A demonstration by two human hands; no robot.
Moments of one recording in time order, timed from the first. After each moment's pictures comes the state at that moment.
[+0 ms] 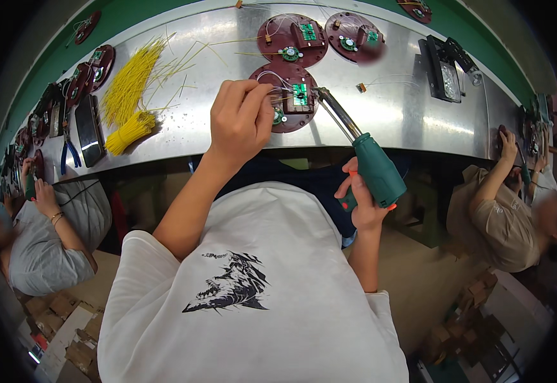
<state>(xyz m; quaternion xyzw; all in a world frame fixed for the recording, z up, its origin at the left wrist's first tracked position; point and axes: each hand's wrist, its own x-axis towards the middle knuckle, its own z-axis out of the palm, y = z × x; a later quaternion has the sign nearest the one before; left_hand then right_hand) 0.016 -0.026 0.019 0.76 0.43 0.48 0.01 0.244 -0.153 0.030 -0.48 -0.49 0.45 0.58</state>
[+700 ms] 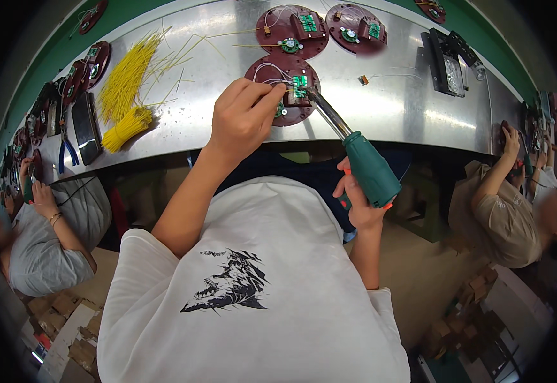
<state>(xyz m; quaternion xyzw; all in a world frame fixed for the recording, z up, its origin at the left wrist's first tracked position) 0.013 -0.025 0.012 0.82 0.37 0.44 0.01 0.239 -0.157 0.027 -0.46 -0.51 0.45 0.56</state>
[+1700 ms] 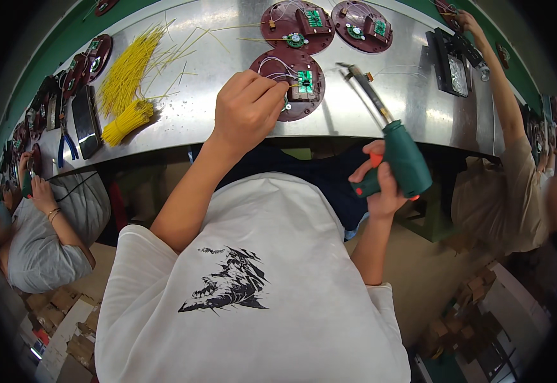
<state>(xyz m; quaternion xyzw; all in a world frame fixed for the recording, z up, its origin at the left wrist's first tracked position) 0.011 -0.022 0.010 0.83 0.36 0.43 -0.01 0.248 -0.146 0.026 -0.45 -0.43 0.44 0.65</state>
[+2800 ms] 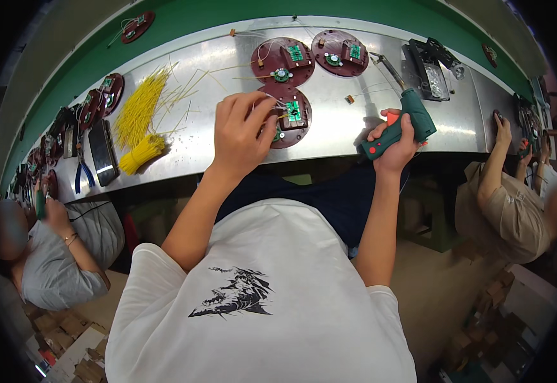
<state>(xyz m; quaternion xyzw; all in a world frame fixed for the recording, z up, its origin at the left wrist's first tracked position) 0.011 -0.019 0.031 0.81 0.40 0.42 -0.03 0.287 -0.053 0.013 -0.48 -0.28 0.40 0.73</state>
